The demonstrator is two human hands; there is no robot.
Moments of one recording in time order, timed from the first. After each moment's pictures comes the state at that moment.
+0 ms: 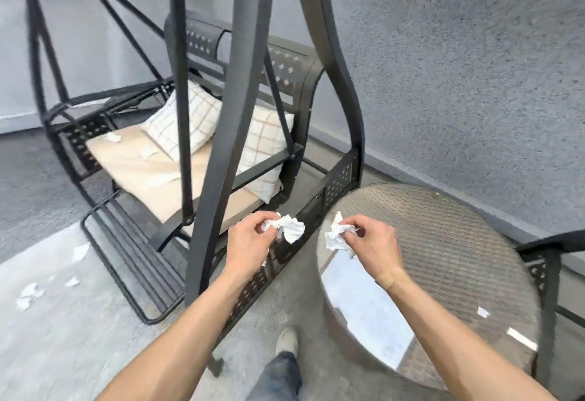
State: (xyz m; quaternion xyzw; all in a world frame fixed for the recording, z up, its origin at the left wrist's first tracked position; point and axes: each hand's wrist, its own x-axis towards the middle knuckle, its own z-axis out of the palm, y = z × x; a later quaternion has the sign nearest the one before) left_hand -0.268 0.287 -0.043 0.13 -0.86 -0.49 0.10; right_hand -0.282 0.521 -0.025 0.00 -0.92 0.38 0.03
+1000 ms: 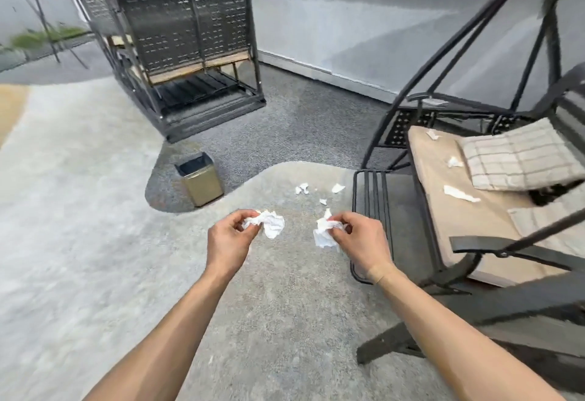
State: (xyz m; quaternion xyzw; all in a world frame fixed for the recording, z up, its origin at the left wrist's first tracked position) left_hand 0.242 -0.081 -0.007 0.54 -0.62 -0.39 0.41; right_hand 0.017 0.016 0.013 0.53 -0.77 0.34 -0.13
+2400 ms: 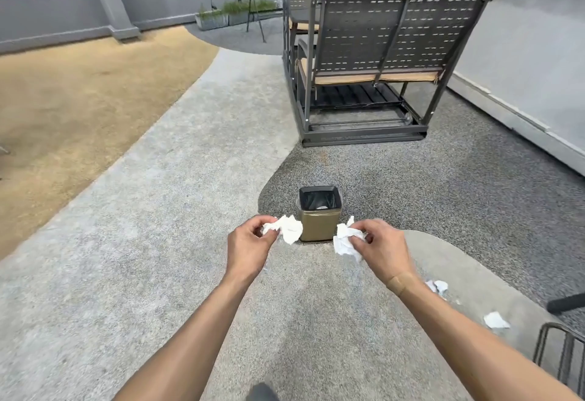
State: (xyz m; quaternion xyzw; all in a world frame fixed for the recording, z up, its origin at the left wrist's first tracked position) left_hand 0.472 -0.575 -0.029 0.68 -0.43 -0.30 0.50; right_hand 0.223 -0.619 -0.014 0.73 -0.60 0.27 -0.20
